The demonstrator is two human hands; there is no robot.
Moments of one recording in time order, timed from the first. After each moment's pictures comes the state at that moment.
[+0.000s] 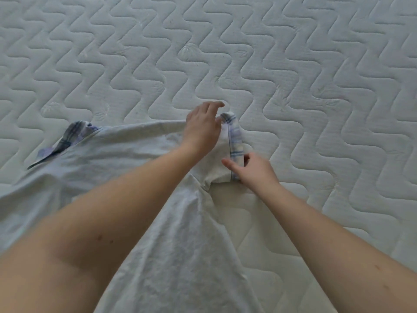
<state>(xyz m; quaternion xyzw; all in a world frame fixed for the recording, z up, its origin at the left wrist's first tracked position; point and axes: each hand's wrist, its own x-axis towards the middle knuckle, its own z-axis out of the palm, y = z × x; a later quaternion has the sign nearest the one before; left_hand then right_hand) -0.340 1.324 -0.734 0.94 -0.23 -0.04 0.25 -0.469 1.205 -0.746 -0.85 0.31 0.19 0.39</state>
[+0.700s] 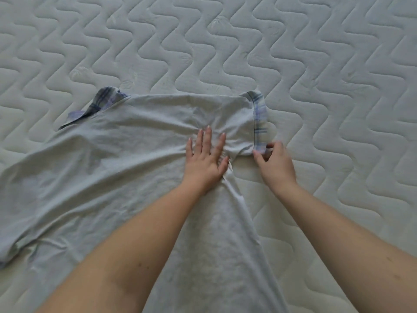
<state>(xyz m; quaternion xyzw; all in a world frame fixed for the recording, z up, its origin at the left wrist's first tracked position) -0.460 1.422 -0.803 0.97 -0.21 -0.12 0.06 -0.513 1.234 -0.745 -0.87 0.31 0.09 0.38</state>
